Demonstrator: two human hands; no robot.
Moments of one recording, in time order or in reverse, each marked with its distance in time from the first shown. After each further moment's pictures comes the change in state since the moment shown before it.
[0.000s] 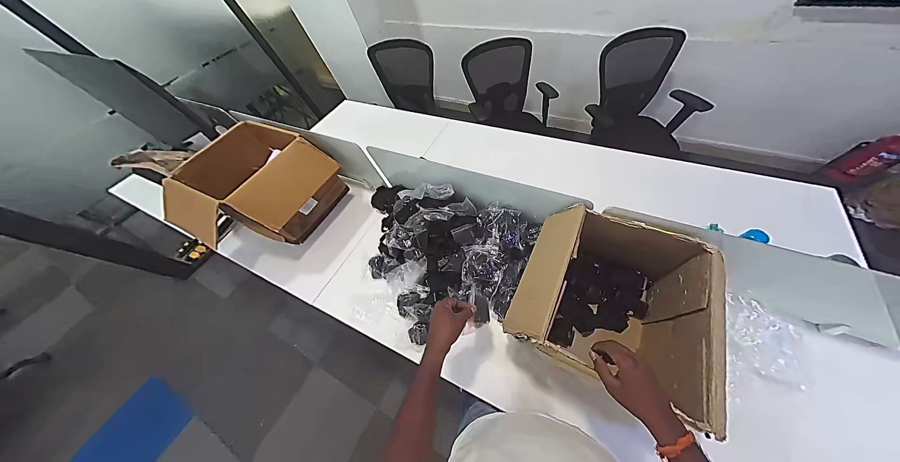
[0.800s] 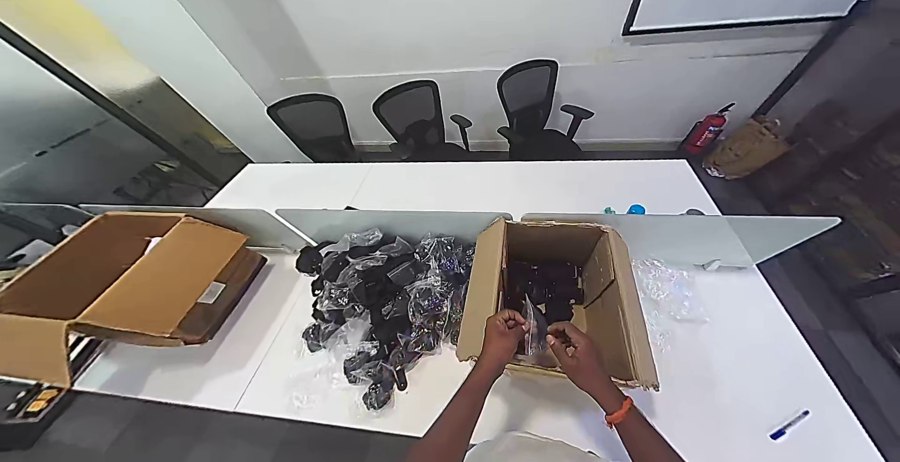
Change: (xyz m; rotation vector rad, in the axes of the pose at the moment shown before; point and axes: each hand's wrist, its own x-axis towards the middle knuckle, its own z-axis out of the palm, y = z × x) left_hand -0.049 0.124 0.179 -0.561 -0.499 0.283; right_hand -0.001 -0.003 -0.011 0.513 0.242 0.207
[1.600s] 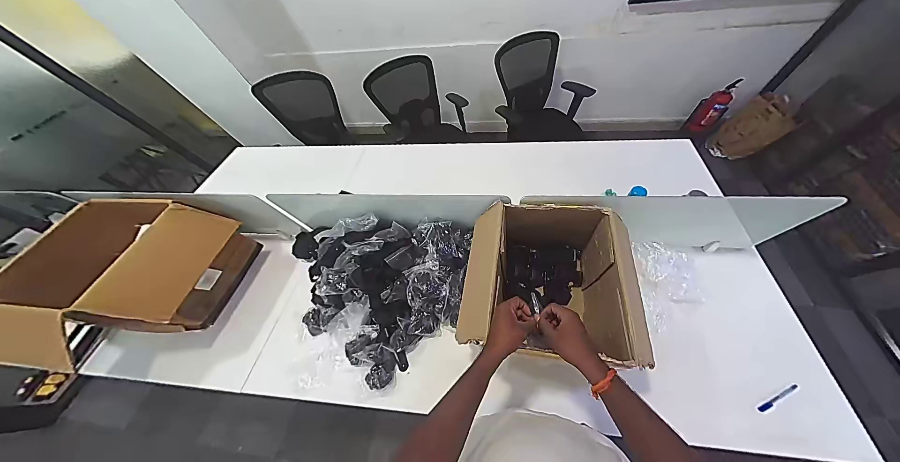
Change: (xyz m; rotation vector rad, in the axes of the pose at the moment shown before) left_hand 0.005 -0.010 0.008 0.463 -0.109 -0.087; right_hand 0.018 -0.006 0.016 -0.113 -0.074 0.249
